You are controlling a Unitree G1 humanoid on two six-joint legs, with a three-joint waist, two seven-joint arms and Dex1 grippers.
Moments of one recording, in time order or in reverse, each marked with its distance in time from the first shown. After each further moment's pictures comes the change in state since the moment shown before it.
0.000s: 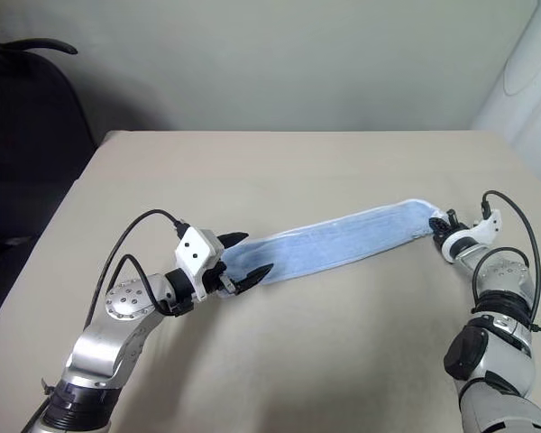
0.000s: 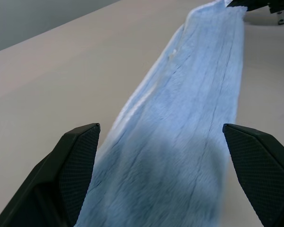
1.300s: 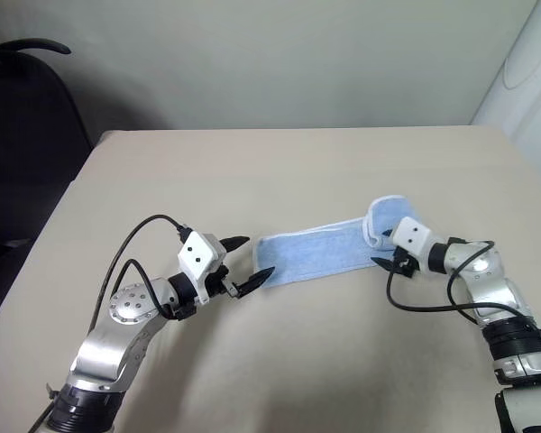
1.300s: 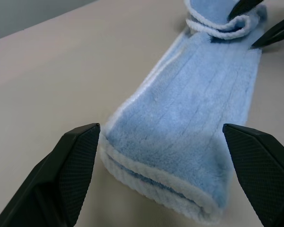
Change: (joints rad) left arm 0.020 -0.037 0.014 0.004 -0.004 0.005 0.016; right arm 0.309 -0.260 0.793 -0.605 -0.540 -0.633 0.765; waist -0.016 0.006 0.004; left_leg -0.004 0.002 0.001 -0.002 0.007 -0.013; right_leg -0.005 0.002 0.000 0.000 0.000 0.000
